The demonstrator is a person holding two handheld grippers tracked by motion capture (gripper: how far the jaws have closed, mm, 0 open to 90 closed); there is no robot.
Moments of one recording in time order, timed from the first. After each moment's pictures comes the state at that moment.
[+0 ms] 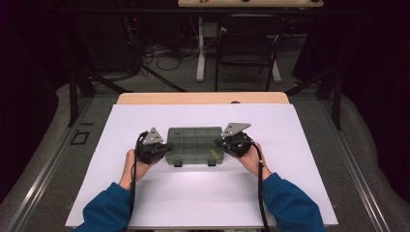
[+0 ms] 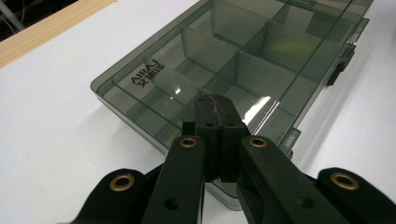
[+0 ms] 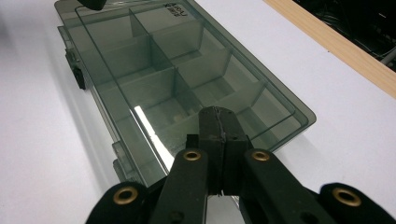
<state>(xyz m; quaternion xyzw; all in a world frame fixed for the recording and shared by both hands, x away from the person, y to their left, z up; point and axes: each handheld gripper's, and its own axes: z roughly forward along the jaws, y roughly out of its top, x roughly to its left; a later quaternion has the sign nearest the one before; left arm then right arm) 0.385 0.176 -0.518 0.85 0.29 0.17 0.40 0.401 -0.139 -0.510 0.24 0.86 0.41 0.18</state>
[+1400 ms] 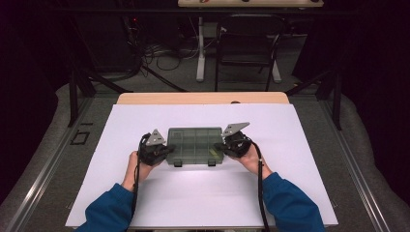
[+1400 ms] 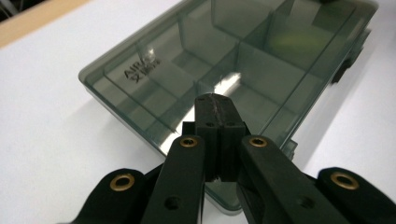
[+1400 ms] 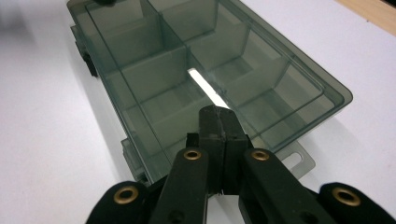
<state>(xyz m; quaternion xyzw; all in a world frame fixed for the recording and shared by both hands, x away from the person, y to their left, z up) 0.384 0.167 -0.528 0.85 0.30 0.17 0.39 0.409 -0.142 -0.523 0.25 0.87 0.40 0.12</state>
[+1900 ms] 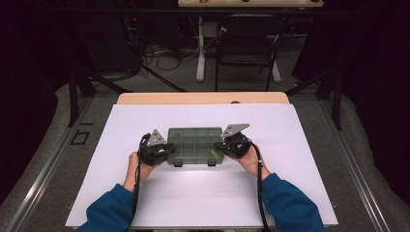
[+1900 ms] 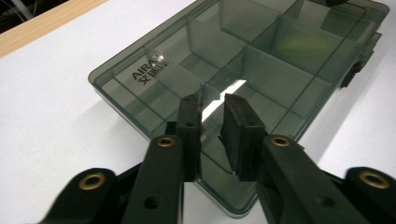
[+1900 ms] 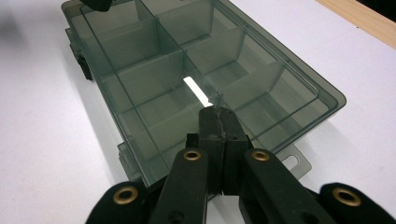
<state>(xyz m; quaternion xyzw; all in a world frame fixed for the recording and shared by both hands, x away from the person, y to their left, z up) 0.384 0.169 -0.527 0.85 0.31 0.18 0.39 0.407 -0.140 -0.524 0.25 0.87 0.41 0.14</state>
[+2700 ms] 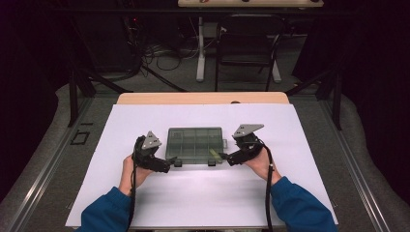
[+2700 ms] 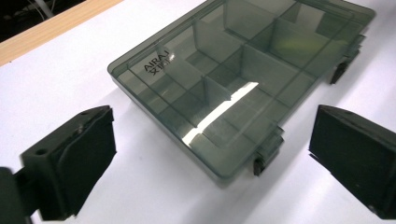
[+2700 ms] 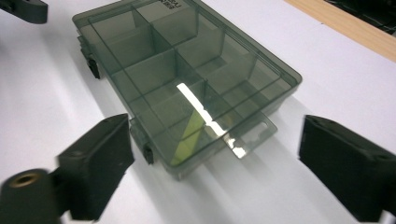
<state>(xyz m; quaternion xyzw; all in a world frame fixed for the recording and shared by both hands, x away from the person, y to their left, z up) 0.358 0.178 -0.509 0.84 0.33 0.20 0.39 0.384 -0.171 -0.501 0.28 0.85 0.41 0.15</state>
